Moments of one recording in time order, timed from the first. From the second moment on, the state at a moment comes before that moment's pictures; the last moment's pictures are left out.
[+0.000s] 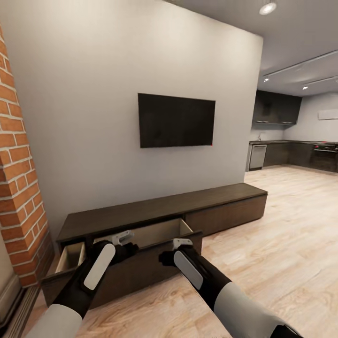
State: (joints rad) left arm -0.54 0.01 -0.19 -1.11 0.84 0.77 0.57; right arm -0.72 0.17 0.66 -0.74 -0.88 0.59 -0.51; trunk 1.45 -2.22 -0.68
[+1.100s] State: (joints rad) left arm -0.54 -0.01 -0.39 -0.99 0.84 0.78 0.58; right arm -0.51 0.05 0.29 -0.60 -0.87 0.30 -0.52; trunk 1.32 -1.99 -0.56
